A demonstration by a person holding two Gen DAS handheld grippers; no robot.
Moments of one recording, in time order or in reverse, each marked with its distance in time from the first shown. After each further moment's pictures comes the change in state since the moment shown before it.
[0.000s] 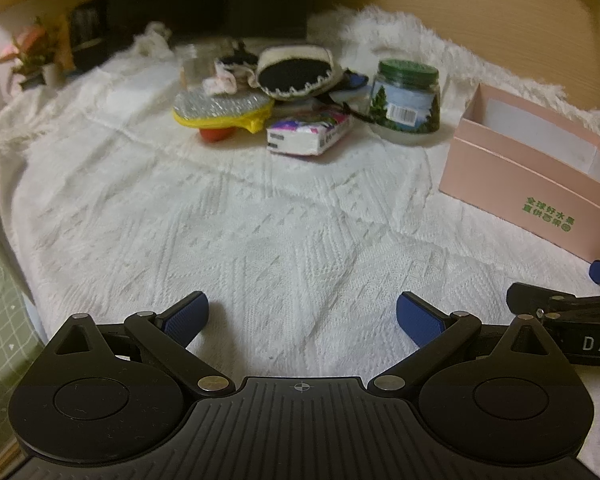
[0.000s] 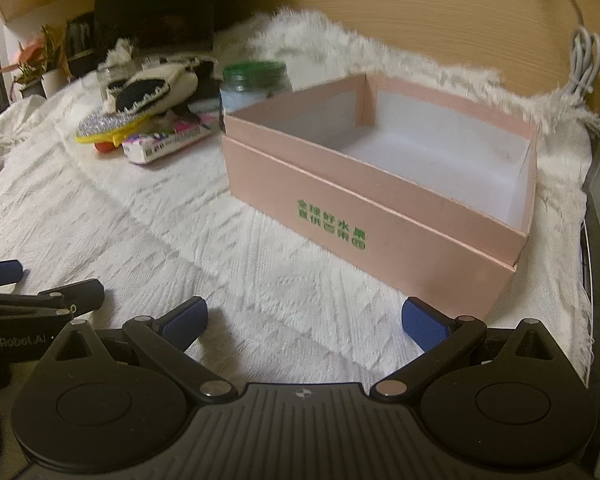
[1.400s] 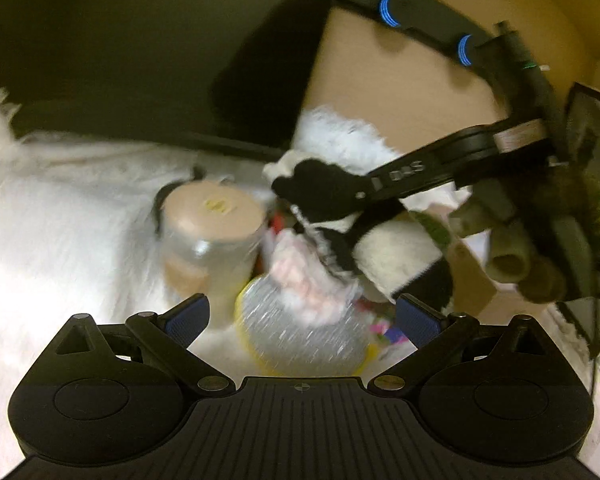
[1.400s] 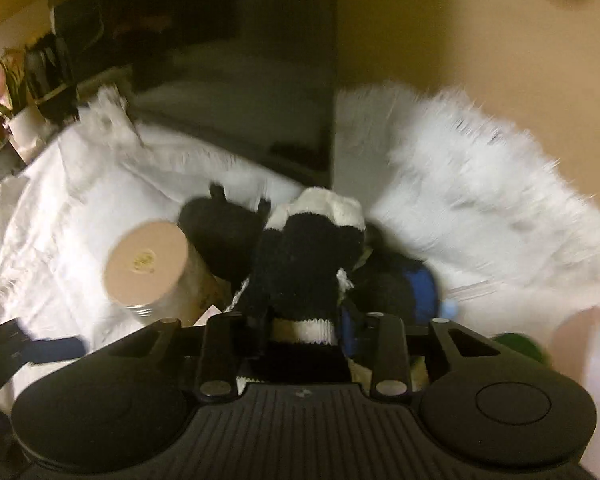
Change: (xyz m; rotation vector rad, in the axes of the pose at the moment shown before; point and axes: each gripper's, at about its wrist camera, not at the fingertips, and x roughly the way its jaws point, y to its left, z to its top) left arm 0.125 0.230 0.214 0.259 -0.036 -0.752; right arm 0.127 0.142 0.279 0.093 0.111 0.018
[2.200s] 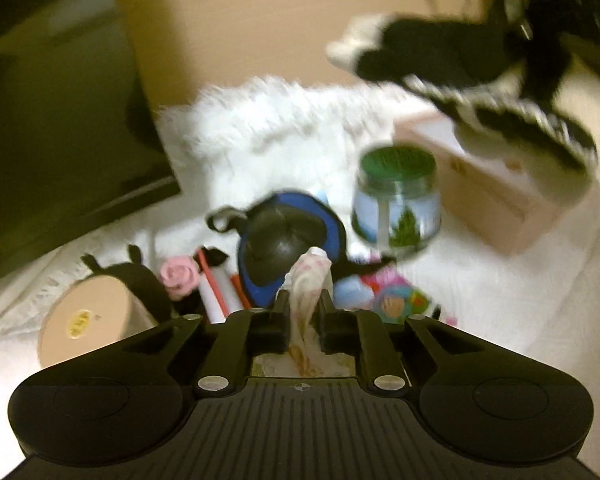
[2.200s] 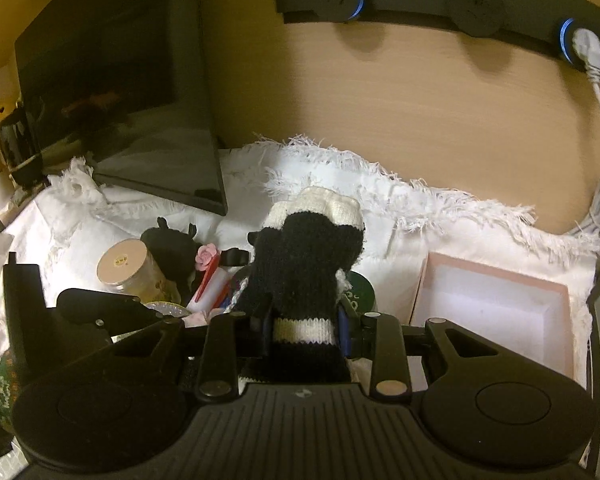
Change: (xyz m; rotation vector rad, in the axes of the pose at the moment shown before) left arm 0.092 -0.077 0.011 0.509 0.105 0.083; right arm -0.134 -0.061 -0.060 0.151 -0.152 -0.127
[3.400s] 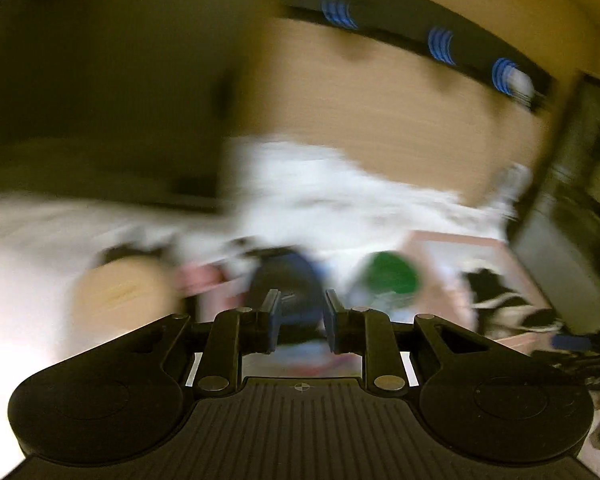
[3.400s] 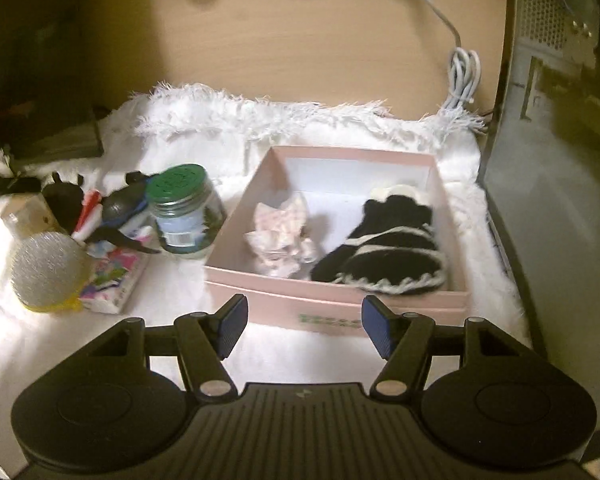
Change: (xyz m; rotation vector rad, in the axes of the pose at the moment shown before) left arm -0.060 0.015 0.037 -0.456 -0.085 -0.009; right arm -0.030 -0.084 -0.129 0.148 -0.026 -0.206
